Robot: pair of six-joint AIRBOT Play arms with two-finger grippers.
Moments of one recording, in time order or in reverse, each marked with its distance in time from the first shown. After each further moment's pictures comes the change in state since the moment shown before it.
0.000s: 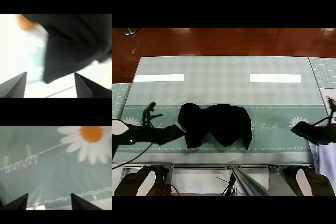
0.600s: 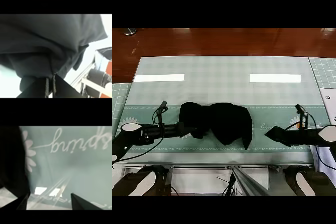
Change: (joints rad) left arm -0.061 -0.240 -0.052 -0.507 0.122 0.491; right arm 0.305 -0.091 -0.134 0.246 -0.159 -0.021
